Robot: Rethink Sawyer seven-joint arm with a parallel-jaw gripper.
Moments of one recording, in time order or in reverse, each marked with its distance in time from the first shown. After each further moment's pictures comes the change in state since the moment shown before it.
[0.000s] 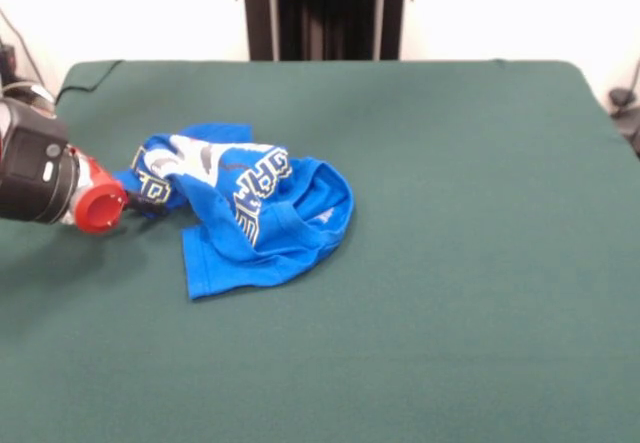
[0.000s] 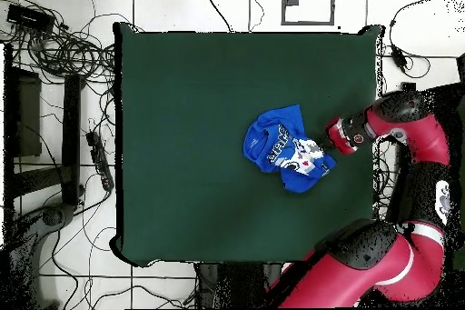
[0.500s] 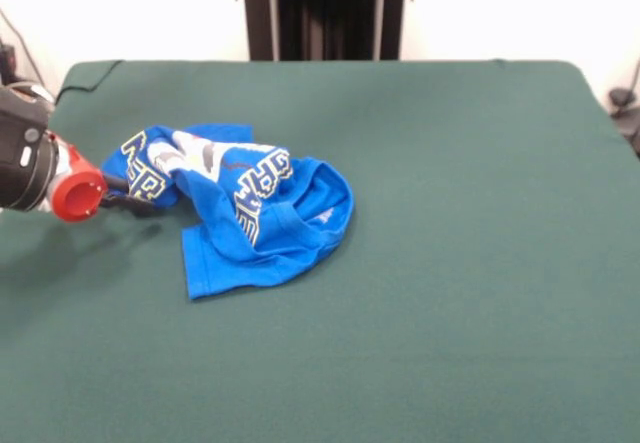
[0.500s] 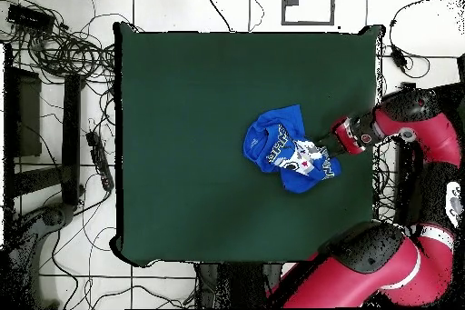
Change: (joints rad) arm -0.003 -0.038 -0.024 0.013 0.006 -0.010 0.000
